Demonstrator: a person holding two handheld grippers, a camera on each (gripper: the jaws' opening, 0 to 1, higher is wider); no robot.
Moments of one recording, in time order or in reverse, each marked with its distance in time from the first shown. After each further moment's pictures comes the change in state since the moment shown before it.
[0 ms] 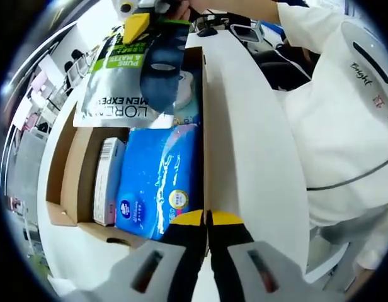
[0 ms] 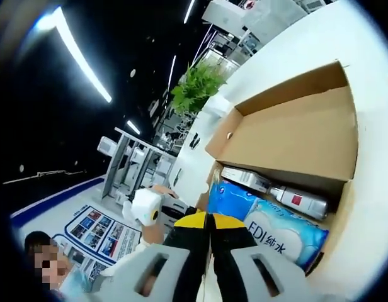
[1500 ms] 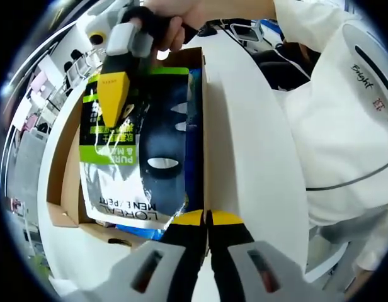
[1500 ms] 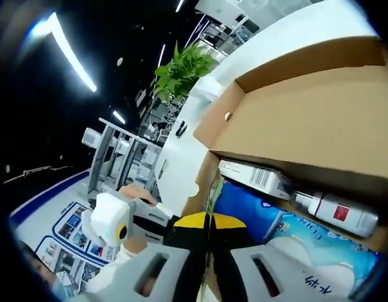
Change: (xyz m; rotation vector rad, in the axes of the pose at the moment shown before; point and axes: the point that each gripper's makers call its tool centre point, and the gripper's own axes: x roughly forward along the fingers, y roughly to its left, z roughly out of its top) left arm -0.001 0.000 0.001 0.005 0.008 -0.002; right arm 0.100 -0.002 -0.013 0.025 0.111 -0.045
